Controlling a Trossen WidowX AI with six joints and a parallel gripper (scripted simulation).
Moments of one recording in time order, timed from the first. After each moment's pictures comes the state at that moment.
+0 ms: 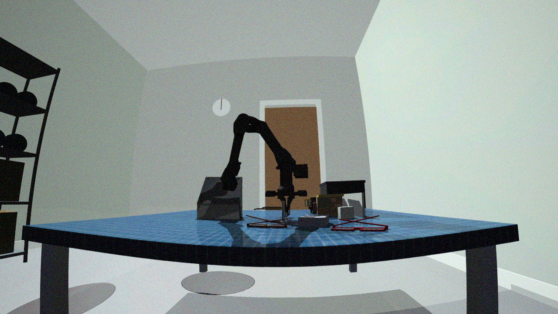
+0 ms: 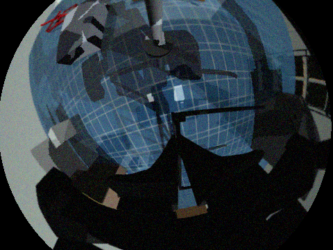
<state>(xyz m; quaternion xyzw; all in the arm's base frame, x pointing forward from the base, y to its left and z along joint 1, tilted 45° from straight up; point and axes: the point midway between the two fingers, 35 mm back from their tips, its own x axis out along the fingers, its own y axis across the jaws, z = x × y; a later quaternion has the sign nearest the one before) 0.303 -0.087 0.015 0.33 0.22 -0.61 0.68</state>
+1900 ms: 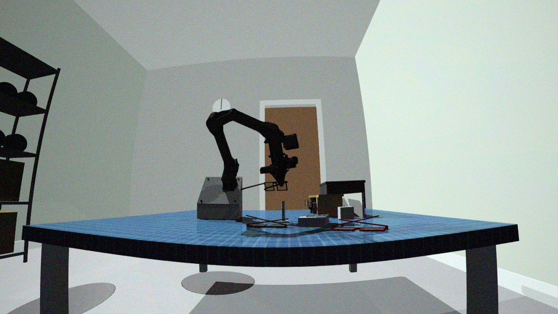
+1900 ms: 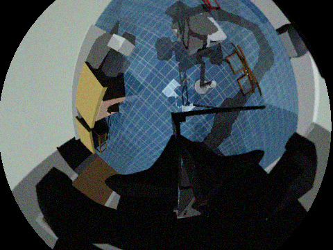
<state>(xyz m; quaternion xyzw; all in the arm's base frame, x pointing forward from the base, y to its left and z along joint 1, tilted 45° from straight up) 0.264 -0.035 0.122 0.01 0.50 -0.34 0.80</state>
